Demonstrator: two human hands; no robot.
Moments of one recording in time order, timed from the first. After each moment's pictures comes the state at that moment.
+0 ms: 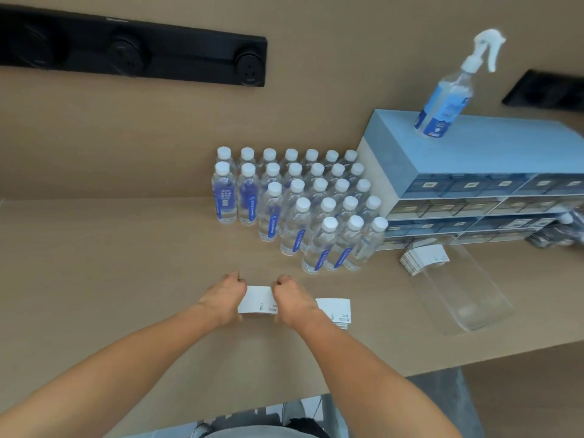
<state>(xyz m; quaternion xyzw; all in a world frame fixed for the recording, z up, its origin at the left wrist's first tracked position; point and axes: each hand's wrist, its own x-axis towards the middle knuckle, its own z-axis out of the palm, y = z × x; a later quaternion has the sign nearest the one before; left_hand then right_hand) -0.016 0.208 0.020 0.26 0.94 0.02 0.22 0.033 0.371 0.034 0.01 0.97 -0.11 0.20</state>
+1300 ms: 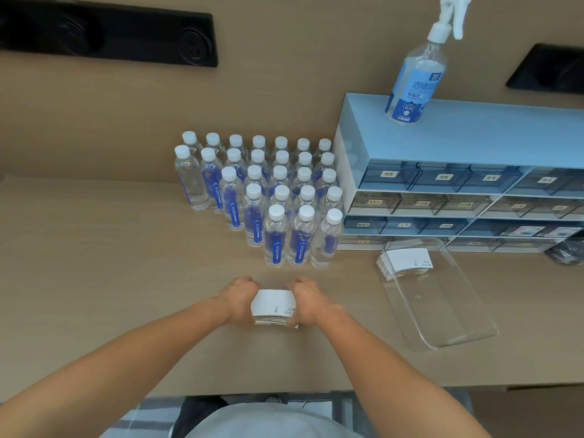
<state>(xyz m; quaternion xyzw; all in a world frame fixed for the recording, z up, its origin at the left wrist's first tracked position) 0.033 0.364 0.005 0.20 0.94 0.06 0.28 0.060 0.544 0.000 -0.02 0.96 -0.14 0.26</state>
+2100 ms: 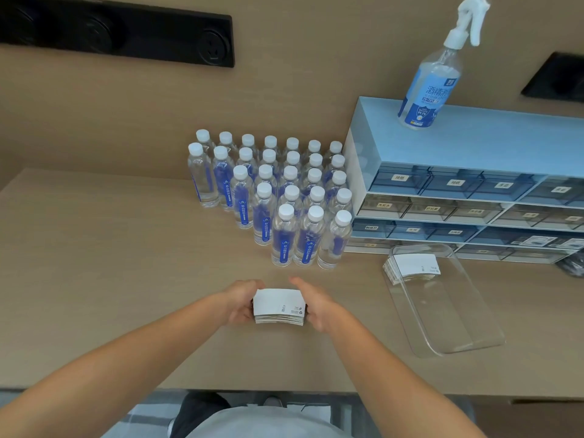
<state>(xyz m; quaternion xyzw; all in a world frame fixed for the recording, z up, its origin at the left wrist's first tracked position) 0.044 0.368 0.022 -0.27 0.67 0.56 0.41 0.068 0.532 0.011 0.36 0.65 -0.60 0.28</state>
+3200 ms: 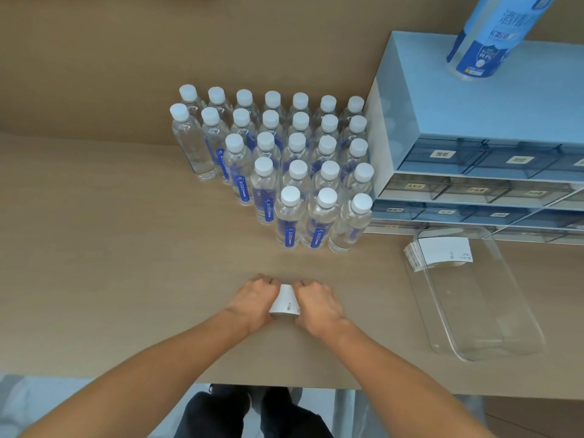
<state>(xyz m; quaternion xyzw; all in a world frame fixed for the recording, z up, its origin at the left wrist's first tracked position) 0.043 0.383 -0.036 0.20 0.94 0.04 0.25 0.067 0.535 -0.027 -0.07 0.97 -0.08 0.23</state>
